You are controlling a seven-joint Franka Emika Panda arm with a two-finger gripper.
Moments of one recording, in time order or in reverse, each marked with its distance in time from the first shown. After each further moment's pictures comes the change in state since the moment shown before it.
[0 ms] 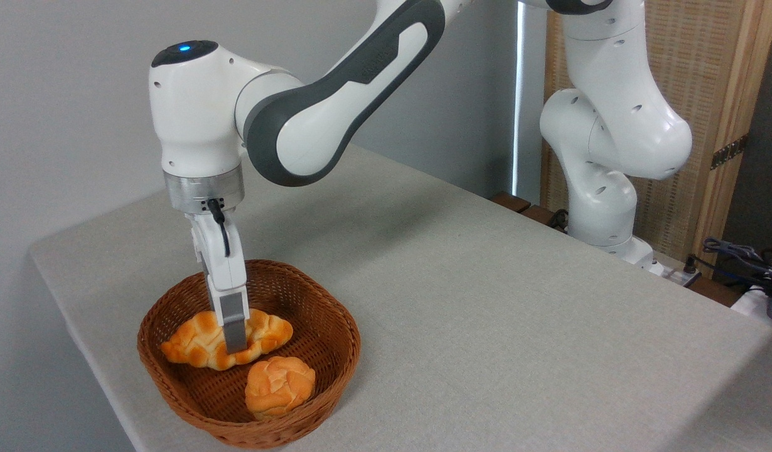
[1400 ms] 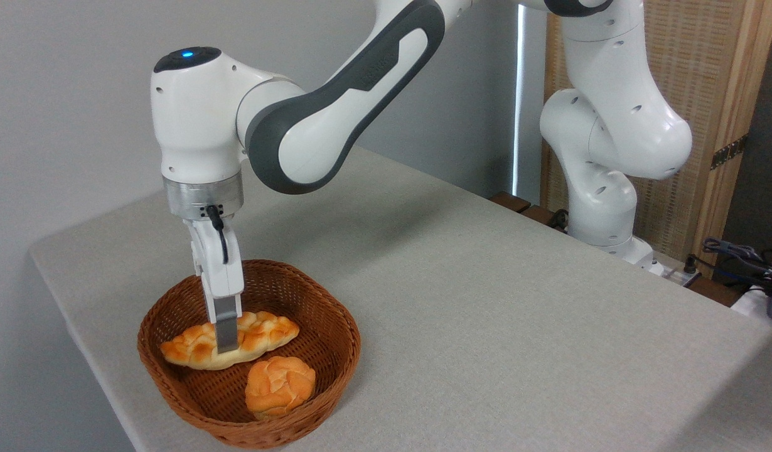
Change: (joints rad) arm 0.001 0.011 0.006 -0.003 0.002 0.039 0.007
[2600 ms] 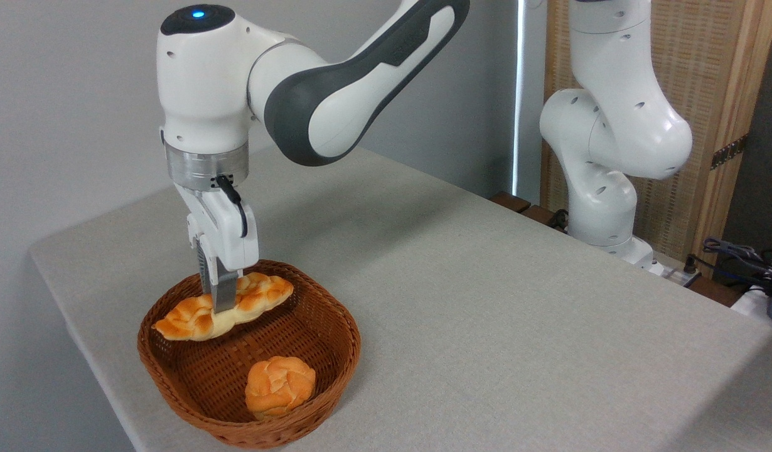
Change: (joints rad) arm 0.008 -0.082 0.036 0.010 -0.201 -0.077 -0.003
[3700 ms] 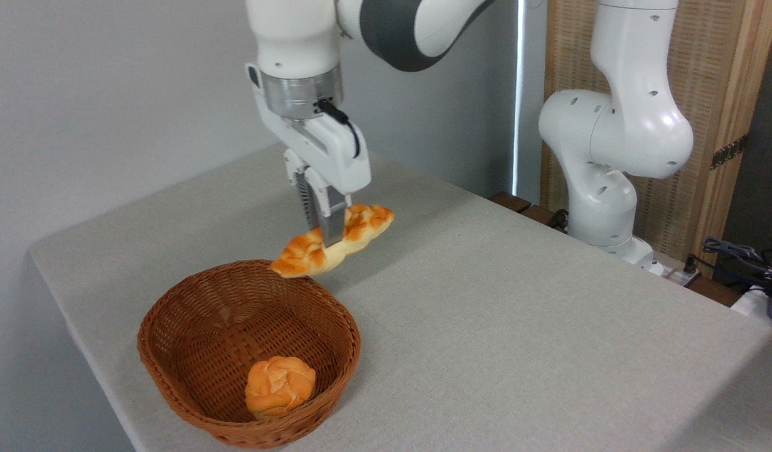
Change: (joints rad) arm 0.039 -0.378 0.033 -0.263 -0.024 -0.312 0.002
